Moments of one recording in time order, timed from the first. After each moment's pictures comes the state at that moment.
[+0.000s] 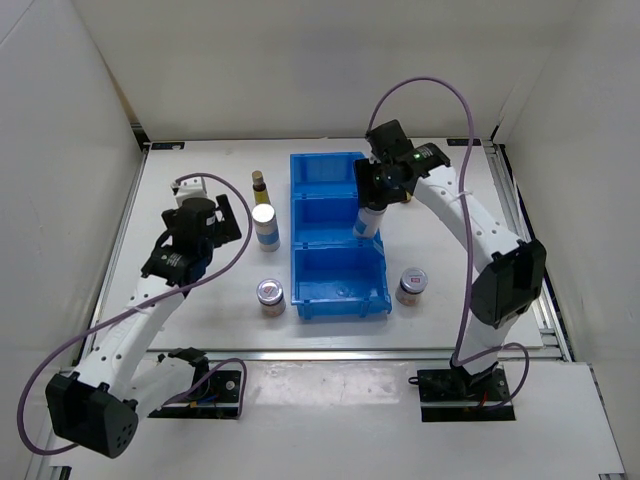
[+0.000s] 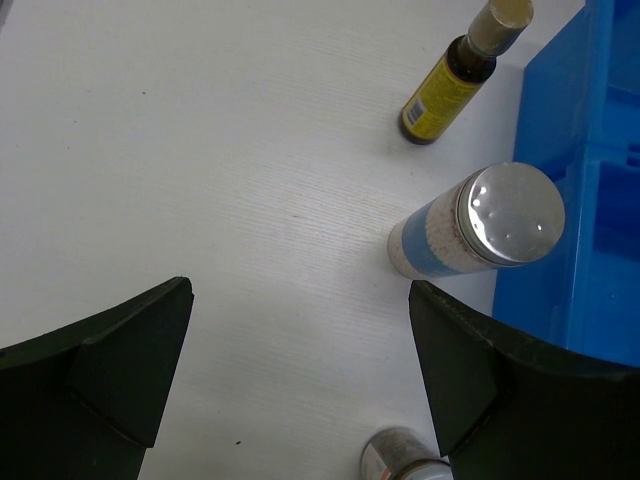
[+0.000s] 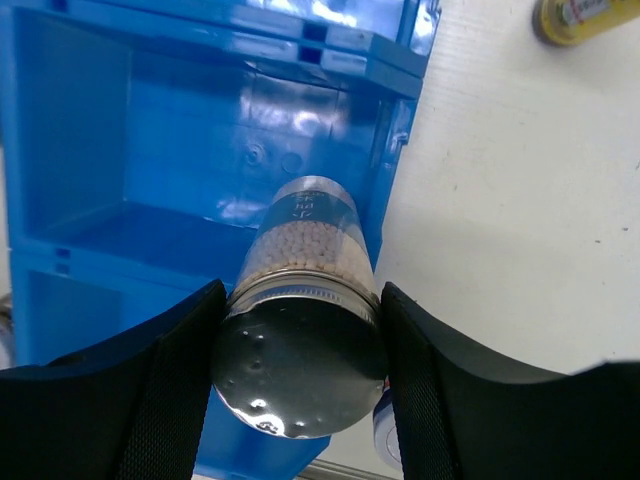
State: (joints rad) left arm -0.33 0.99 0.88 -0.45 -0.45 -0.38; right arm 0.54 1.76 1.80 -0.99 0.07 0.27
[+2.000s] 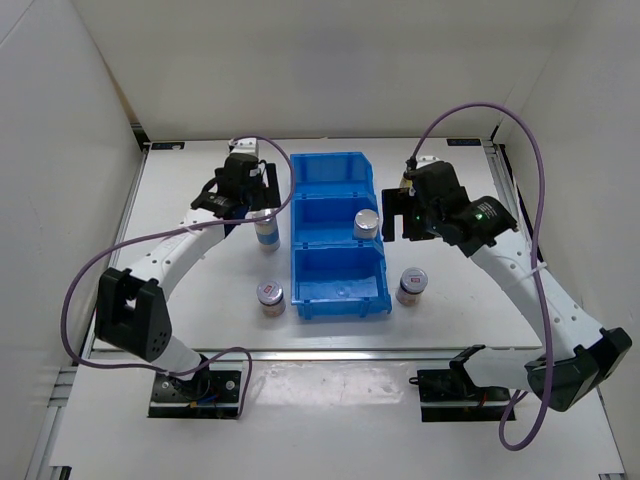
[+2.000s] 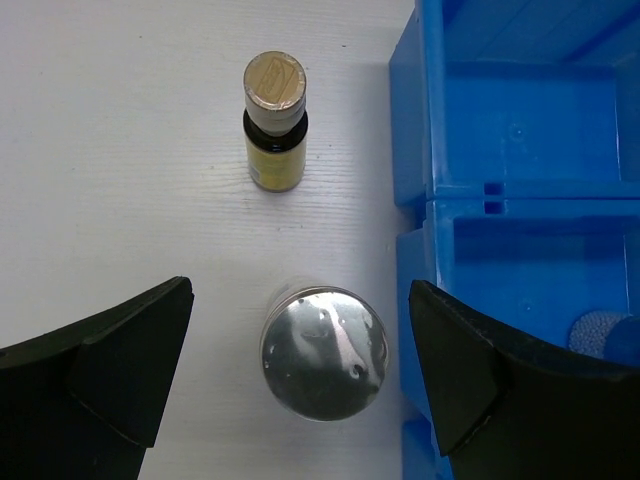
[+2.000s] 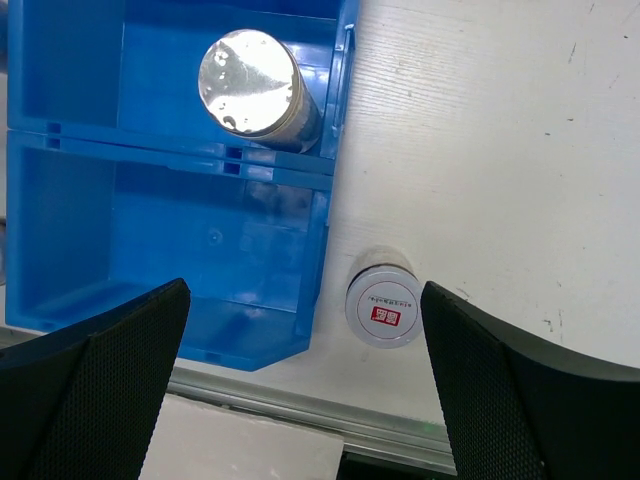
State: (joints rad) left arm -0.40 1.52 1.23 -0.33 -0.28 -0.30; right arm 0.59 1.24 1.39 -0.98 0.17 0.34
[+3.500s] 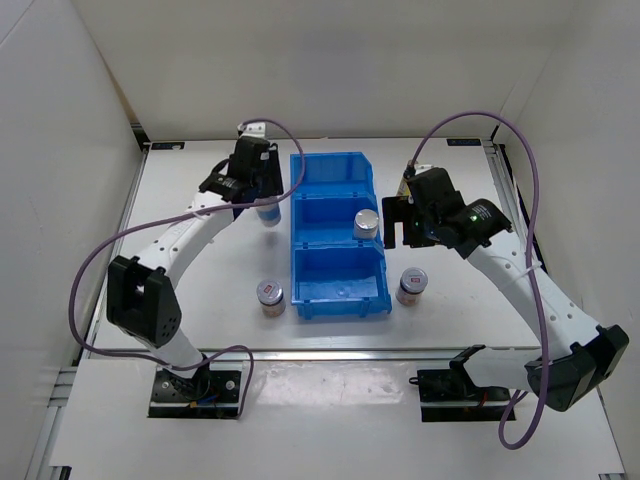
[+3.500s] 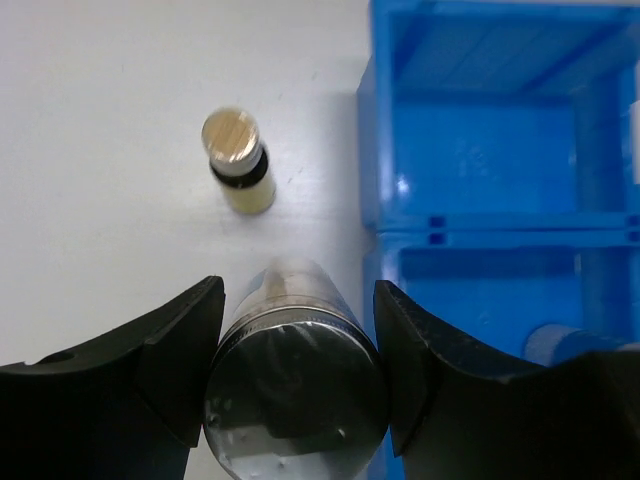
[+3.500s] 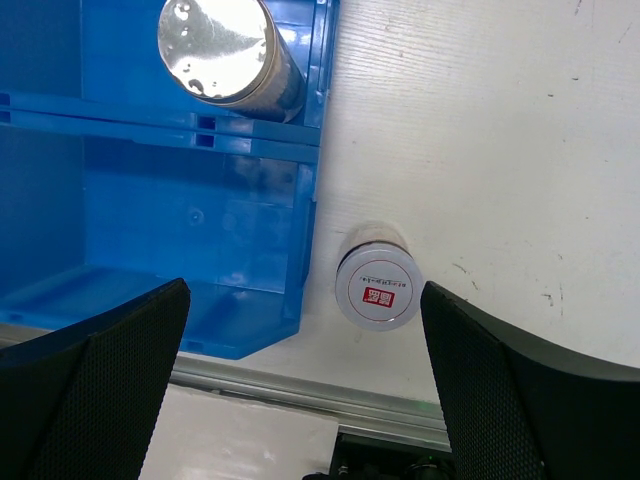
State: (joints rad) left arm -0.42 1.62 1.40 -0.45 -0.29 -0.34; right arm 0.59 1.24 1.34 -1.00 0.18 0.36
